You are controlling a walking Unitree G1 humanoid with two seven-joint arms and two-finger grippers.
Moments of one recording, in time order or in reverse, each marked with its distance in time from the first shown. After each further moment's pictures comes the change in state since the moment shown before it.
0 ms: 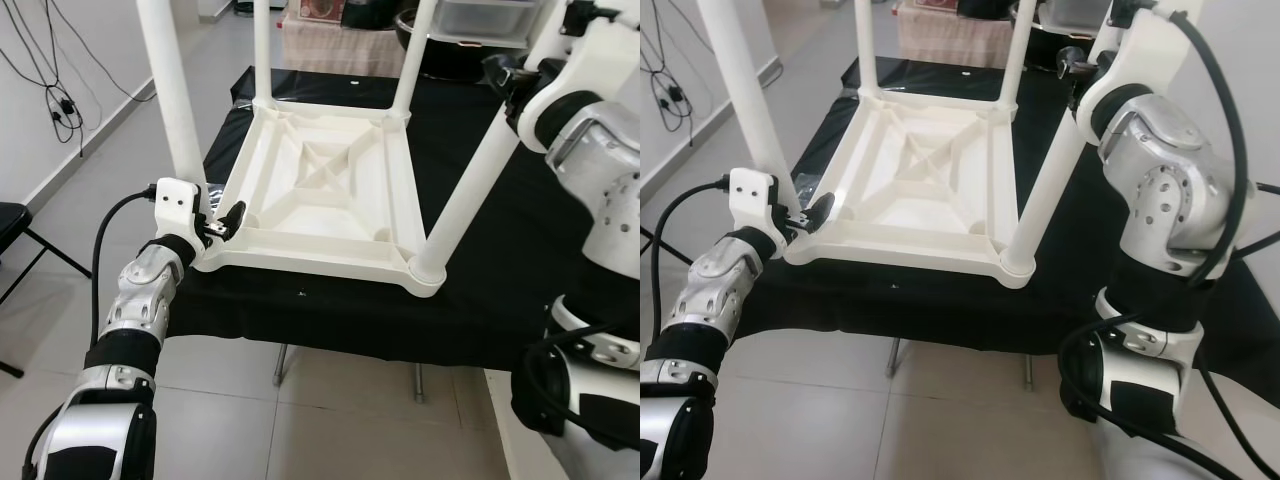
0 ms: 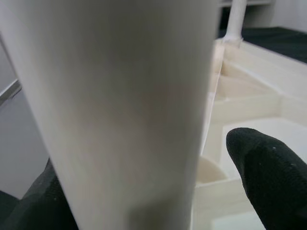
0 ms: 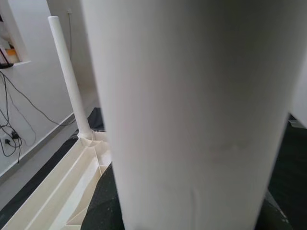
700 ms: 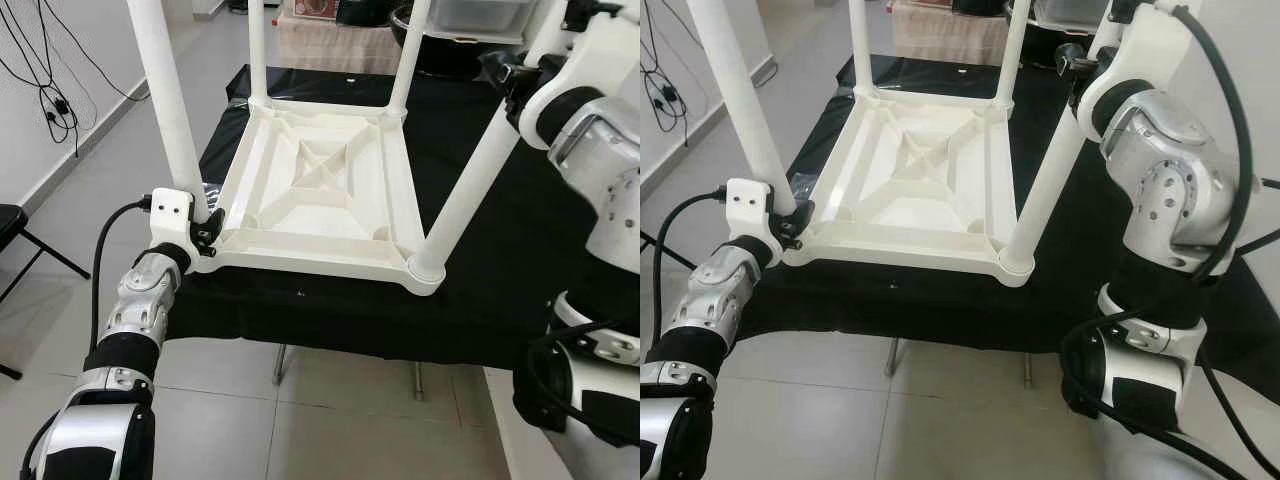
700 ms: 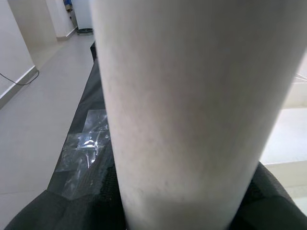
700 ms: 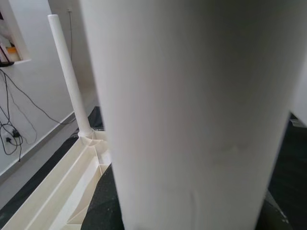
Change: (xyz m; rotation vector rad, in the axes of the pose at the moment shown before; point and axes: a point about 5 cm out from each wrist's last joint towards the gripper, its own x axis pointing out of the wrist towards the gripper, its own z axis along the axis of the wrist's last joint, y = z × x) left arm -0.004 0.007 -0.007 -0.010 0.014 0.090; right arm -0.002 -0.003 0.004 -0.002 -0.012 -0.008
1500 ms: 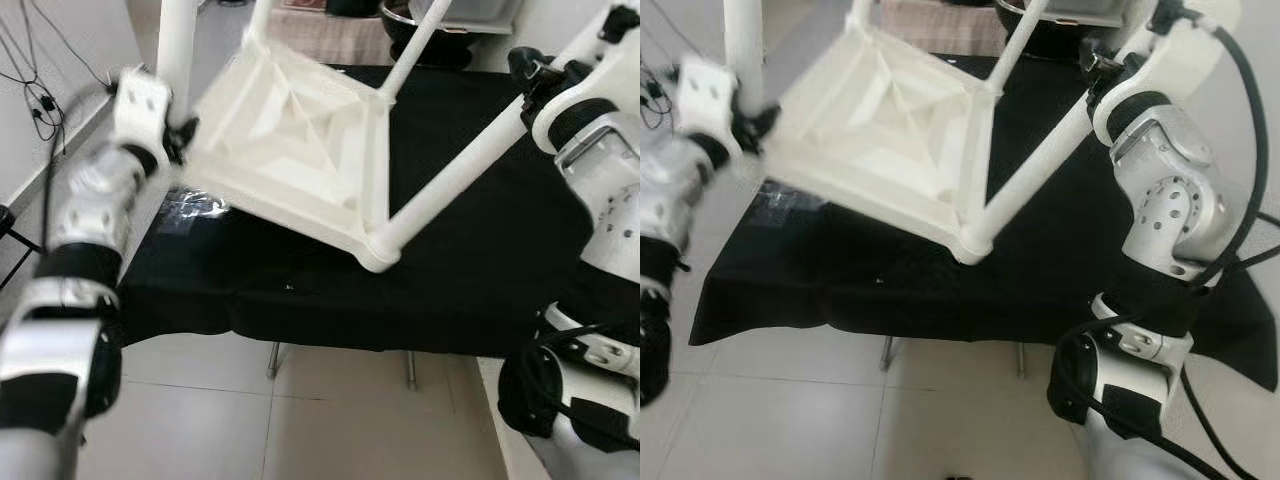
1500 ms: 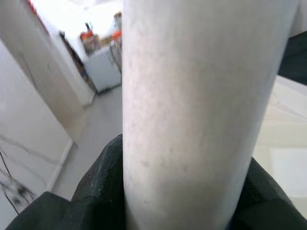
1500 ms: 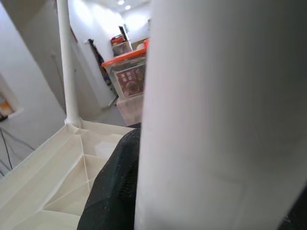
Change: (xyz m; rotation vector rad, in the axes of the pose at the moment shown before) left arm 0.037 0.036 0.170 0.372 -0.239 0.036; right arm 0.008 -0.026 -0.019 0.221 -0.081 -0.091
